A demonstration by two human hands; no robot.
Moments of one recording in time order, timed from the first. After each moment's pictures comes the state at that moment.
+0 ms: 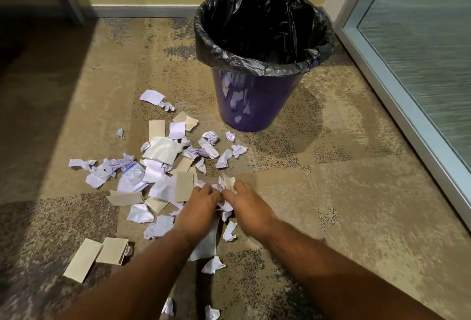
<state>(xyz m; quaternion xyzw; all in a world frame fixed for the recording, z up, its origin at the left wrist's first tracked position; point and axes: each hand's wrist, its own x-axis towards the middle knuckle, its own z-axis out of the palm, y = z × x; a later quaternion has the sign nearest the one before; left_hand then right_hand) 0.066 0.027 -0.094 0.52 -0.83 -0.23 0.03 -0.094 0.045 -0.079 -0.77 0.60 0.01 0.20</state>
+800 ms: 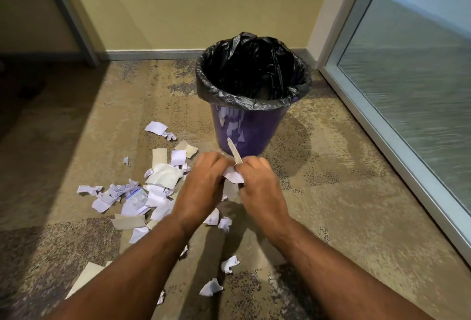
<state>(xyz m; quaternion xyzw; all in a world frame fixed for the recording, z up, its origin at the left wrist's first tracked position) 0.043 -0.013 0.026 0.43 -0.84 -0.10 0.31 -0.102 0.025 0.034 -0.71 0.64 -0.30 0.01</state>
